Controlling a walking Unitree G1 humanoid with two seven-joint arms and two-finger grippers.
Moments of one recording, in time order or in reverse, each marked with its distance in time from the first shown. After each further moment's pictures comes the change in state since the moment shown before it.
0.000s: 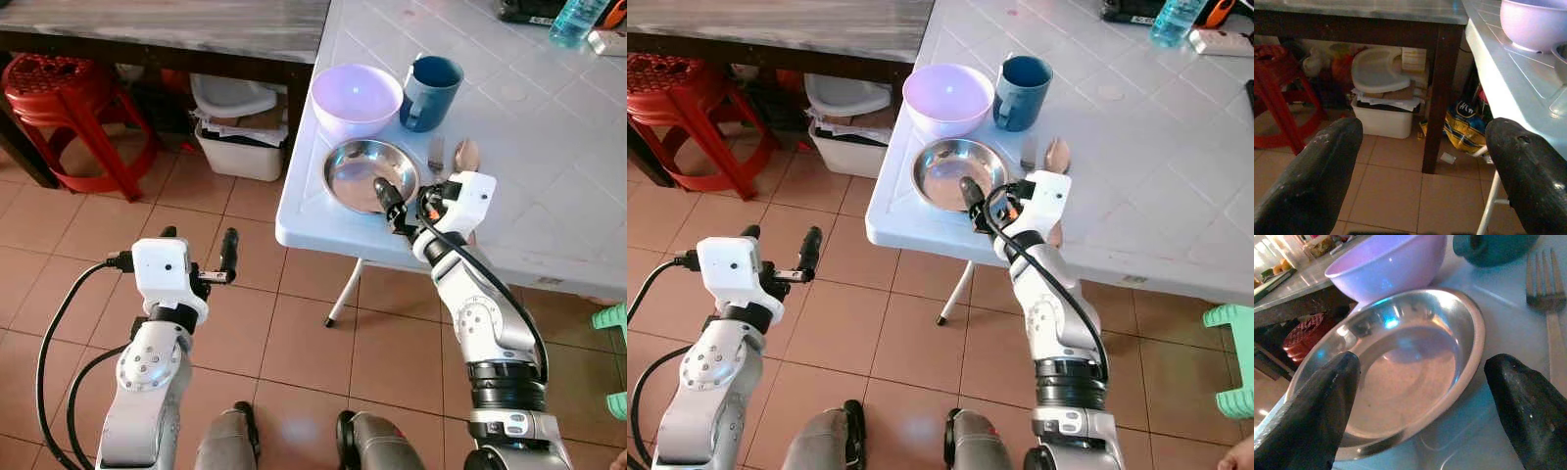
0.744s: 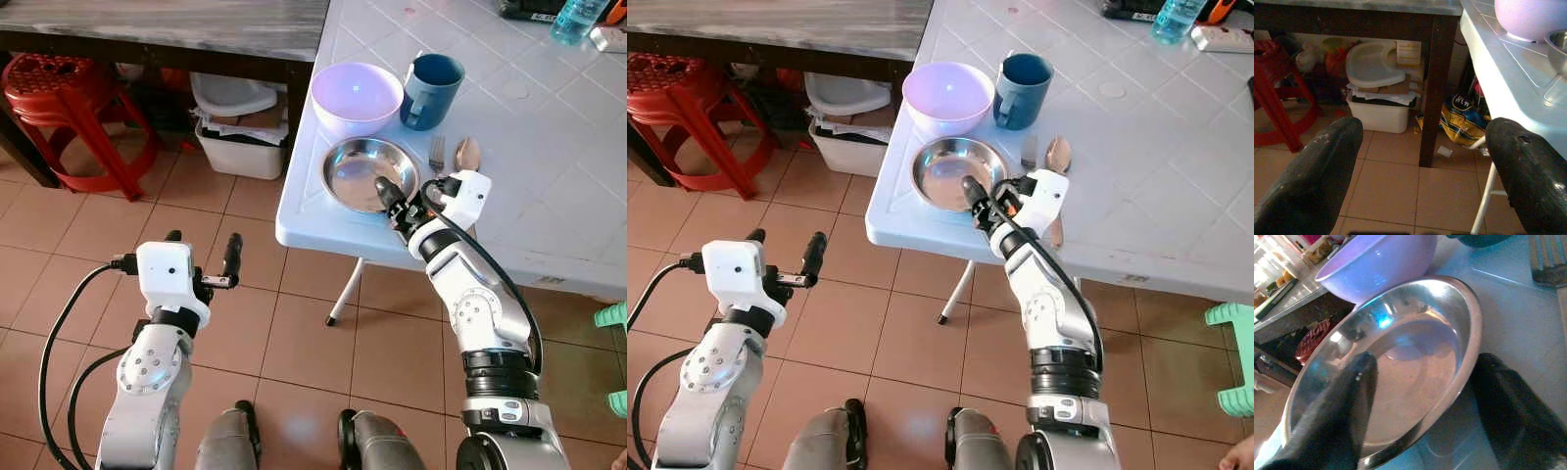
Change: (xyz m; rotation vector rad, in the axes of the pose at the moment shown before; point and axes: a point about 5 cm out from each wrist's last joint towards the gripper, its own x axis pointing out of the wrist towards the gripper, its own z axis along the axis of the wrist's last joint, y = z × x) left arm -0.002 -0.001 -0.003 0.003 0.019 -0.026; right arm 0.008 0.000 -0.001 0.126 0.023 -0.008
